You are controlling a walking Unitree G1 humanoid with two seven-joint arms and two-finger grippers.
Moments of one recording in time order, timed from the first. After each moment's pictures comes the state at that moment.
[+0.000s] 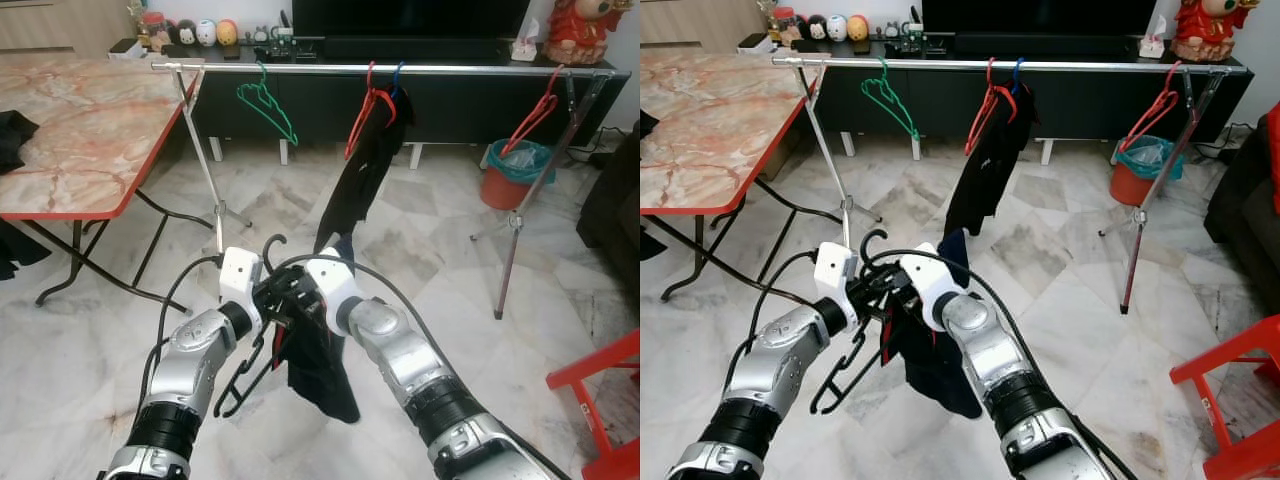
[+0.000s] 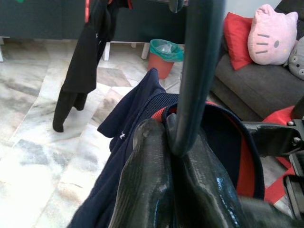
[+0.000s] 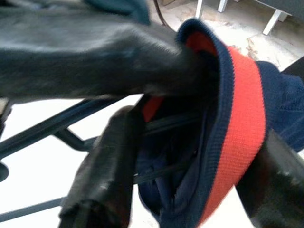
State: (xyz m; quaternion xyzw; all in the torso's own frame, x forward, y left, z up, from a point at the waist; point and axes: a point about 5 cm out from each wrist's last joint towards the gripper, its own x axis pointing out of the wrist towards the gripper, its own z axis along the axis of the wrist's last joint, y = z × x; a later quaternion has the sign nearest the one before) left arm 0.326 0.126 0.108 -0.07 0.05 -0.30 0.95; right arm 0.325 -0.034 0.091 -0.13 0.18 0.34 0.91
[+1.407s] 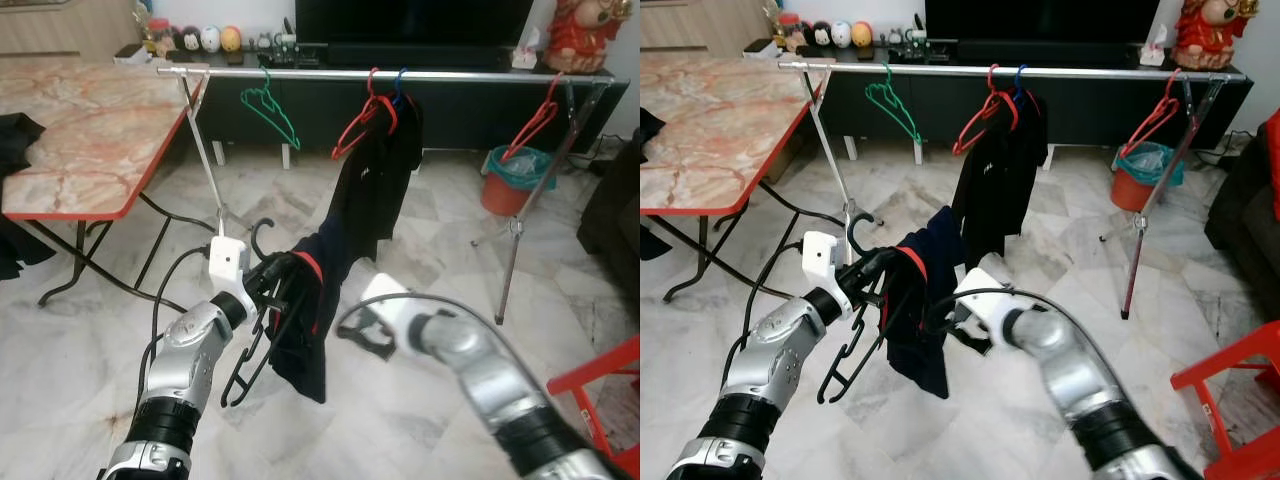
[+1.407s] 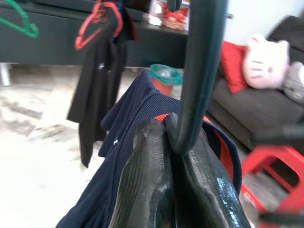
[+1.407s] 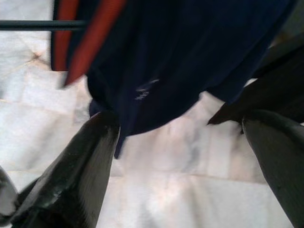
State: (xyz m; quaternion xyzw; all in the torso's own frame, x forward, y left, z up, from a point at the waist) left arm 0.327 0.131 0.121 -0.08 0.01 -0.31 0.95; right arm 0.314 -0.153 0.099 -0.27 0.19 0.35 0.88
